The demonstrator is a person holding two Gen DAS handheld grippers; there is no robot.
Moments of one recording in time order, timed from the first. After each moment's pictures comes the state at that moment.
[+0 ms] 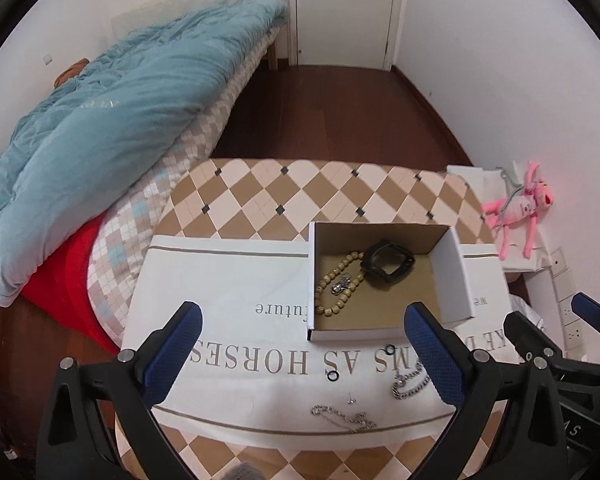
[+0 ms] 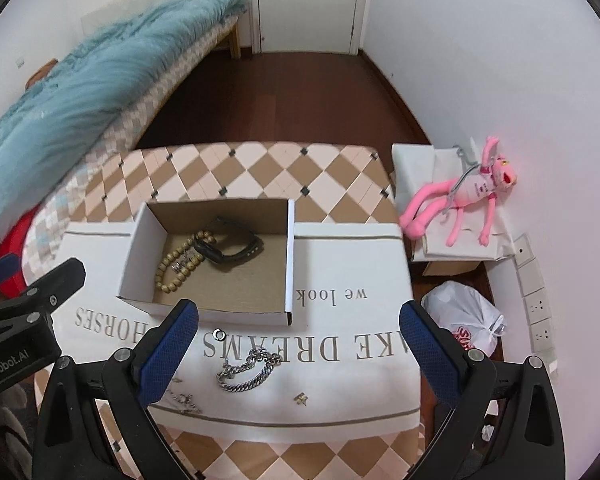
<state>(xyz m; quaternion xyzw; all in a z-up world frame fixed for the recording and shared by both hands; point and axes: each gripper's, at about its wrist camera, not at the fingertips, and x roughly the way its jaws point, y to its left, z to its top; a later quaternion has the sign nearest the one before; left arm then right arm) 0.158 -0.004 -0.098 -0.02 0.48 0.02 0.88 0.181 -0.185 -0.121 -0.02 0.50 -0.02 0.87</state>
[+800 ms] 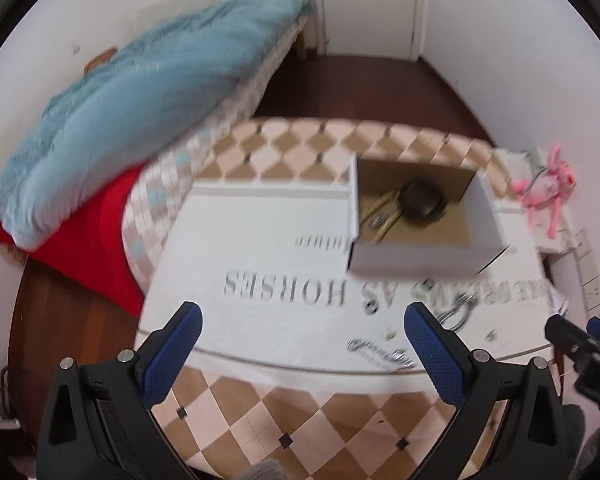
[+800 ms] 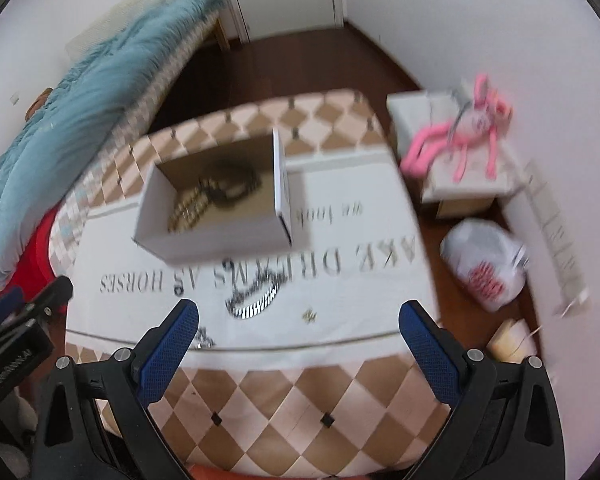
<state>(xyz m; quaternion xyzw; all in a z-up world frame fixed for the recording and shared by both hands) 0.095 0.008 -0.145 -0.01 0.50 0.08 0.86 0.110 -0.221 -0.152 0.08 0.54 -0.01 0.84</state>
